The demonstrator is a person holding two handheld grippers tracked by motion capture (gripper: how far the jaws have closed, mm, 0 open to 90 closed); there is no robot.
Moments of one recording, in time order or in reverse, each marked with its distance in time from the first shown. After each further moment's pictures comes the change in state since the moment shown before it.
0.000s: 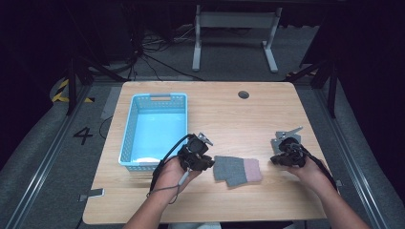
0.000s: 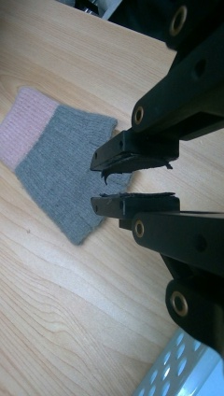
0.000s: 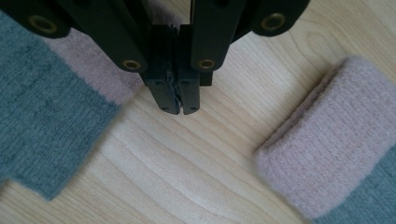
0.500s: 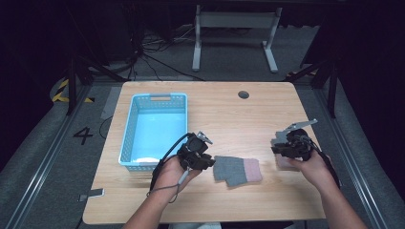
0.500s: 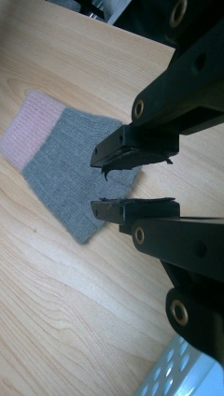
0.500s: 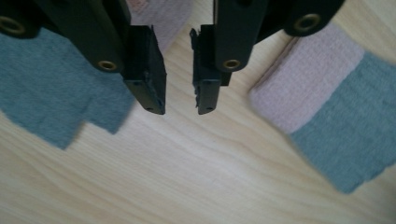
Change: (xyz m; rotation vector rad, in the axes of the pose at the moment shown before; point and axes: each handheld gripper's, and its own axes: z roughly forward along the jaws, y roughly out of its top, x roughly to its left) left arm 0.001 0.001 -0.003 -0.018 -0.003 -0.011; right arm -0.006 0.013 -0.036 -0.190 -0.039 0.097
